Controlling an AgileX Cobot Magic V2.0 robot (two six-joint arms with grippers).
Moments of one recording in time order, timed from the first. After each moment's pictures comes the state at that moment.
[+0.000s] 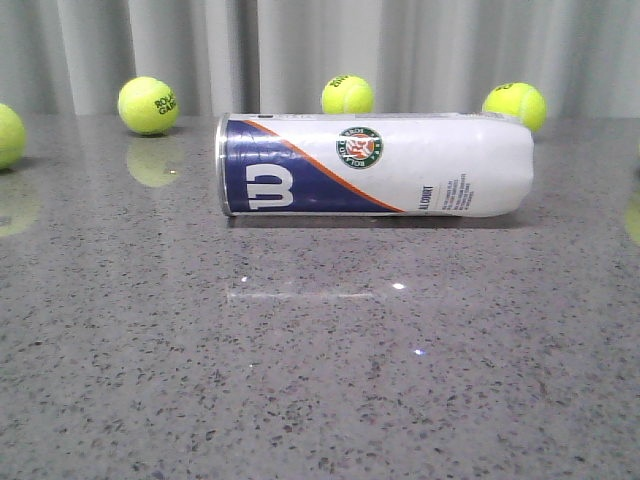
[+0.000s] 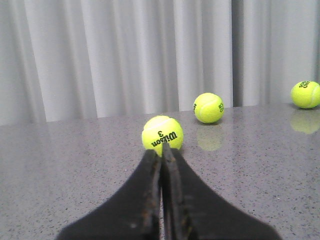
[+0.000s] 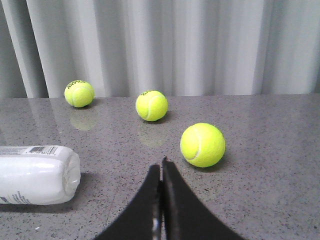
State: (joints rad) left arm -0.05 0.00 0.00 0.11 -0.03 -0.03; right arm 0.09 0.16 -0.25 -0.24 0.17 0.29
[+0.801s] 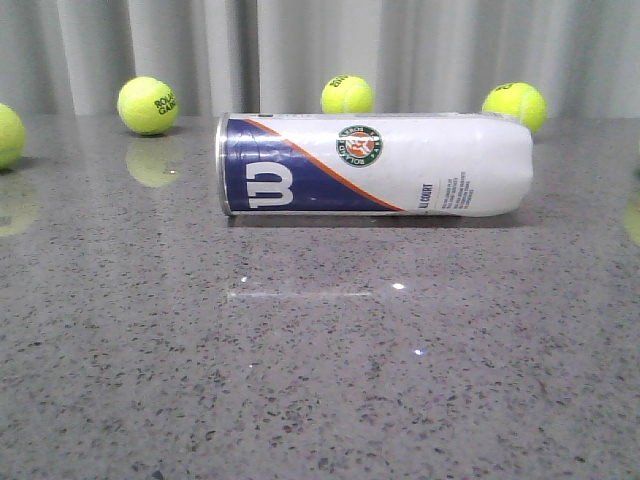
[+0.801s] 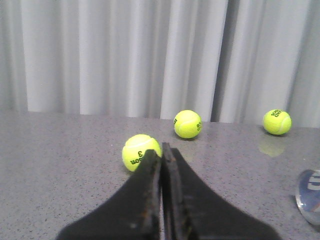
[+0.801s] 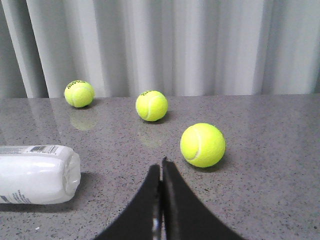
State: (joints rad) left arm -0.05 0.08 -0.38 -0.05 0.35 -0.03; right arm 0.09 0.16 -0.25 -0.24 0.17 0.29
